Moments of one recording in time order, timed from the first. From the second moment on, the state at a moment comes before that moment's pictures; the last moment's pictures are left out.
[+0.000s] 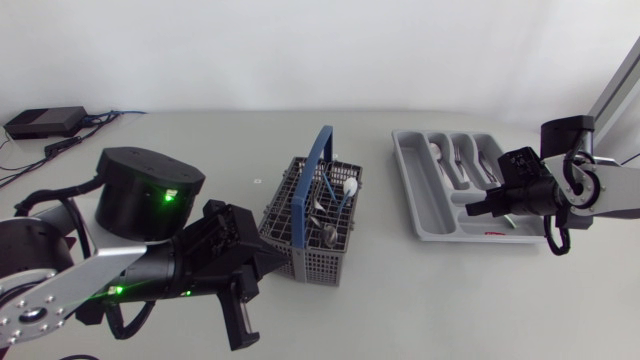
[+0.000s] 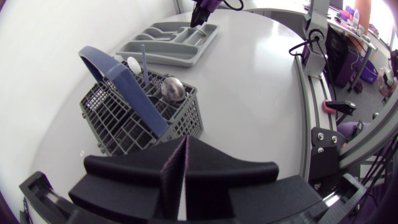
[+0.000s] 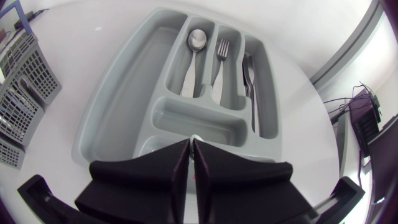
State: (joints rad) left arm -0.76 1.14 0.65 -0.24 0.20 0.42; right arm -0.12 1.57 0.77 -0.04 0.00 -0.32
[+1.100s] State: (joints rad) left arm -0.77 1.14 0.64 -0.24 0.20 0.42; right arm 0.44 1.29 0.84 -0.45 -0.52 0.00
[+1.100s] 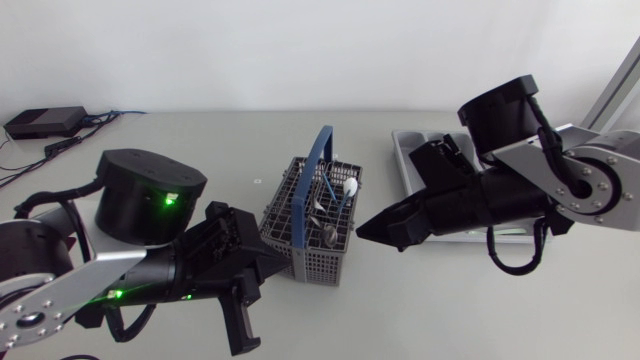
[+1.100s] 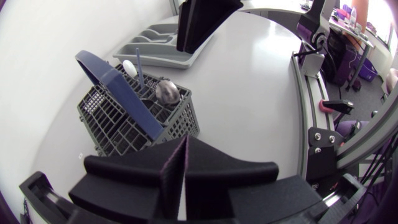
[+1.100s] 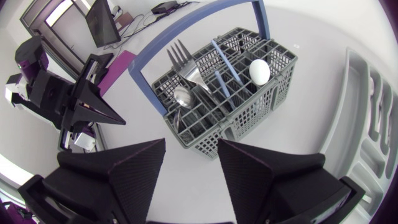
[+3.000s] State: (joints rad) left arm -0.77 1.12 0.63 -0.24 0.20 0.42; right arm 0.49 1.40 1.12 -0.64 -0.77 0.00
